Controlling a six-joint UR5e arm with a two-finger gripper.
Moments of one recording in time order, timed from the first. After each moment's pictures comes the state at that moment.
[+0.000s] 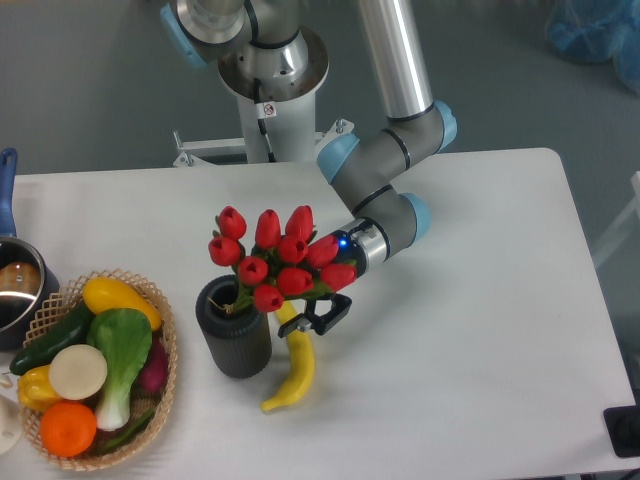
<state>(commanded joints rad) 2.62 -2.10 -2.00 -0.85 -0.27 1.89</state>
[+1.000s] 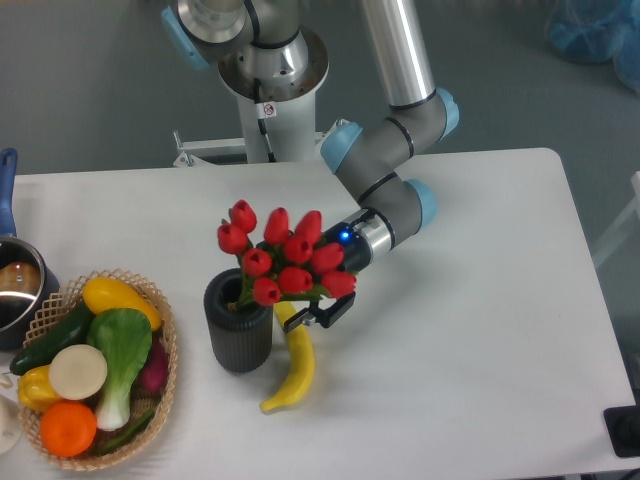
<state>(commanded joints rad) 2.67 -2.06 -2.05 -0.84 -0.14 1.91</state>
